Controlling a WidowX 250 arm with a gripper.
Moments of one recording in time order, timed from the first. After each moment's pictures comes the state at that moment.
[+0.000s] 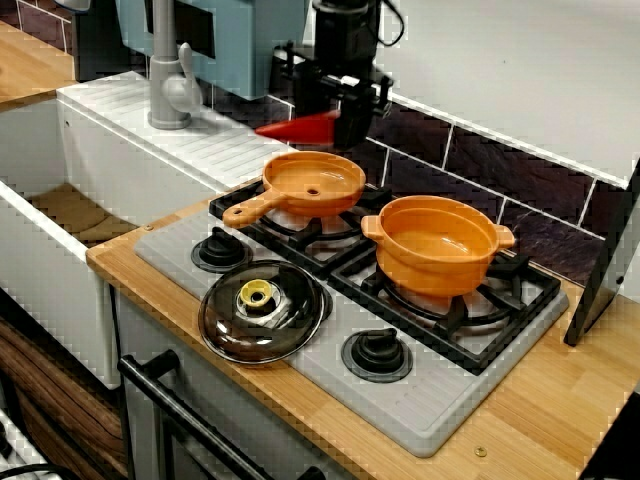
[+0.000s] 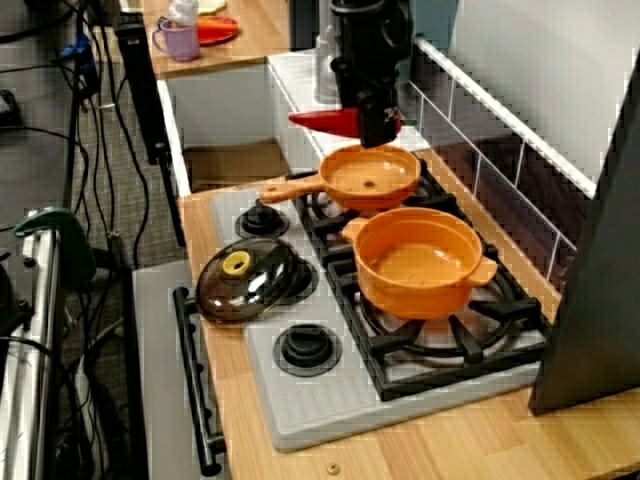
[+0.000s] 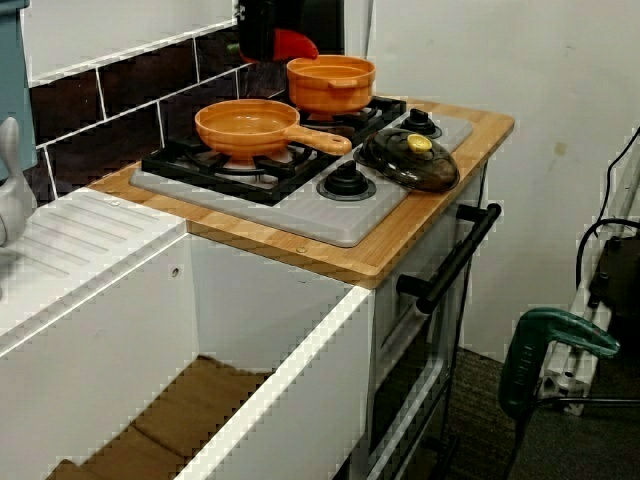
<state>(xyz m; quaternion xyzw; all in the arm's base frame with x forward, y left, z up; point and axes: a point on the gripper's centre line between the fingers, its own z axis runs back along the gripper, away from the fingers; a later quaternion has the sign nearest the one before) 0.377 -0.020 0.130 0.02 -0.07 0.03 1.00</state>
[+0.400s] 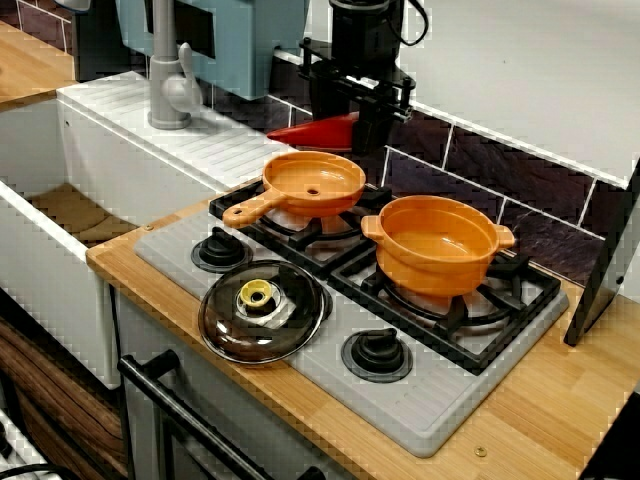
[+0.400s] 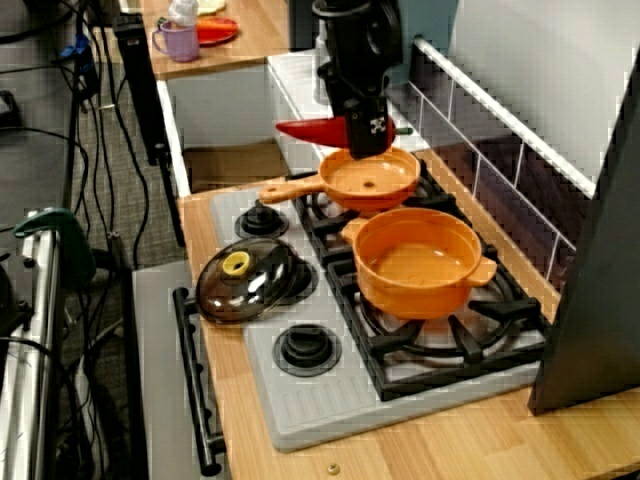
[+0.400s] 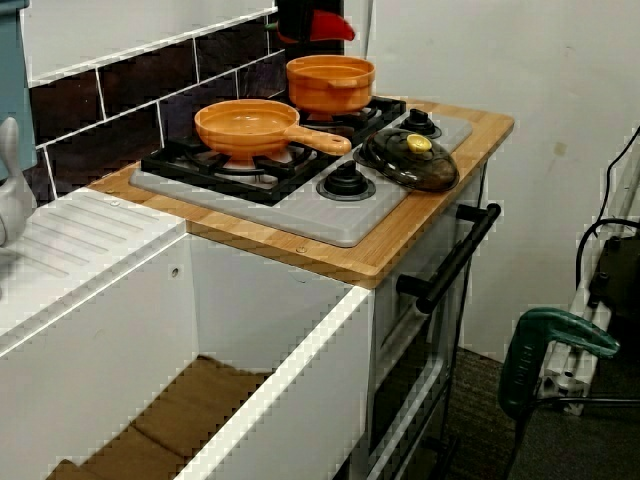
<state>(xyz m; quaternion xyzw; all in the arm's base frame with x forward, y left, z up) 0.360 -0.051 0.142 0.02 -0.09 0.00 1.00</state>
